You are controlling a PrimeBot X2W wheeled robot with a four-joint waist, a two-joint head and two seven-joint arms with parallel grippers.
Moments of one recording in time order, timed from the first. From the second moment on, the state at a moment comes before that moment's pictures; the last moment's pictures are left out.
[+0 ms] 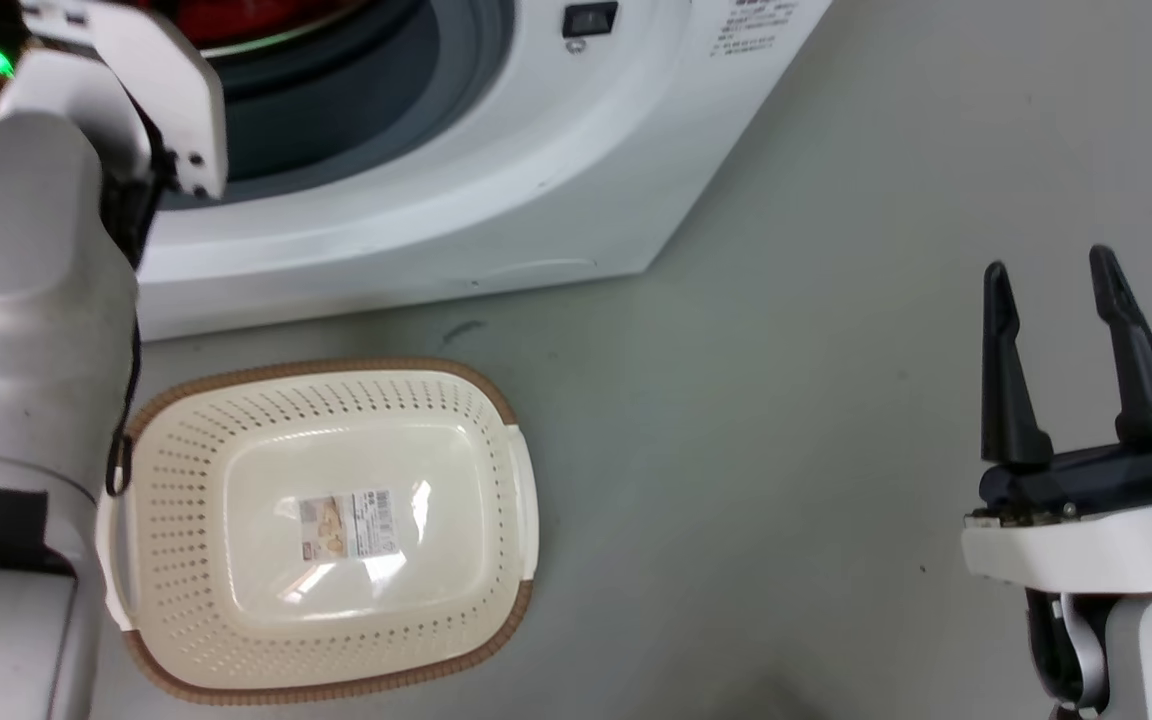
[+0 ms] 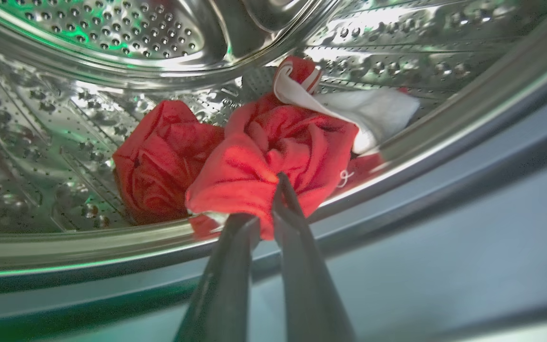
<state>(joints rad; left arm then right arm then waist) -1.26 0.33 -0.32 1.15 -0.21 -0.13 0.02 -0.17 -0.05 -0.02 -0.14 0.05 0.13 -0.26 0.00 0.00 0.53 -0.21</state>
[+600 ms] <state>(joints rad) -0.93 0.24 -0.32 1.02 -0.31 -0.13 -0.25 -0.03 -0.05 -0.02 -0.10 0.00 0.13 -0.26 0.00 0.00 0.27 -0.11</state>
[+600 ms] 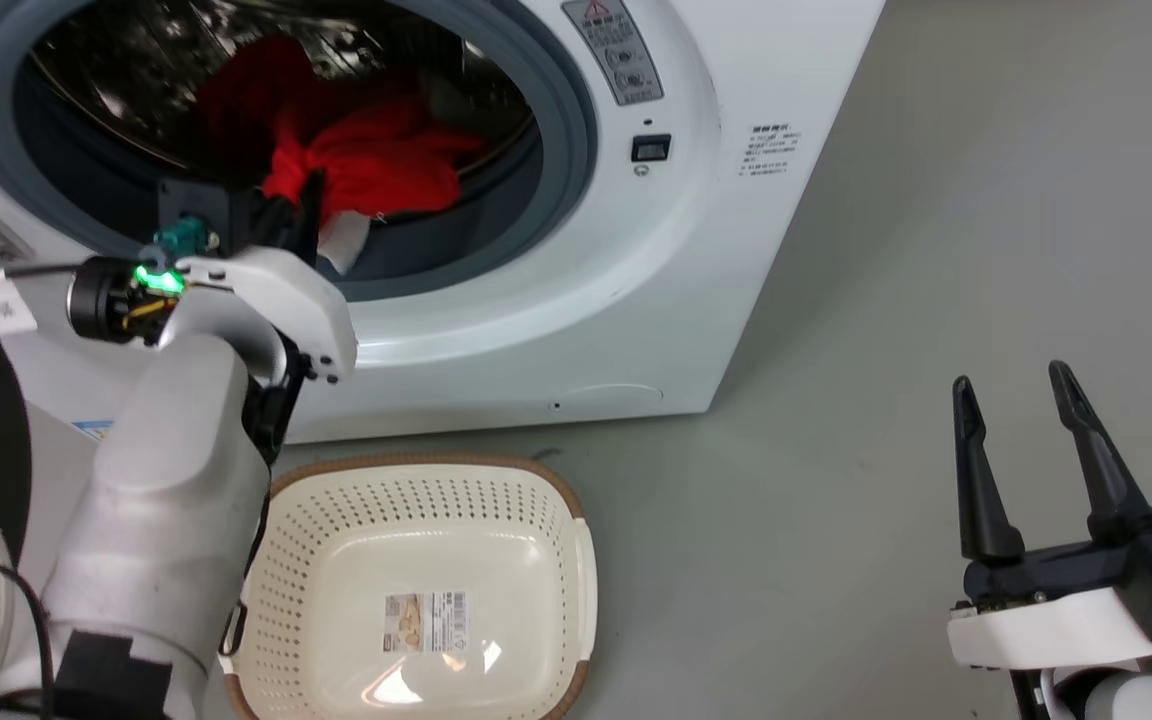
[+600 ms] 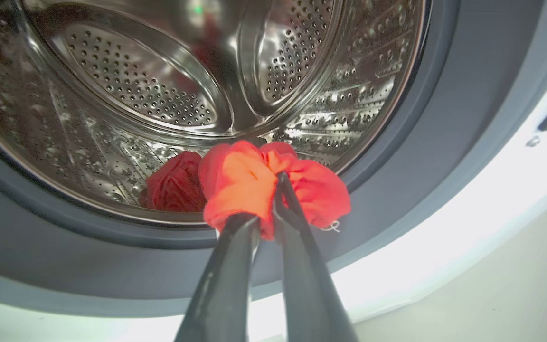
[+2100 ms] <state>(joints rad) -0.05 0.35 -0.35 -0.08 -0.35 0.00 -0.08 0.10 -0.05 -0.01 -0.10 0.00 0.13 -0.26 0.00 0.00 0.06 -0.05</state>
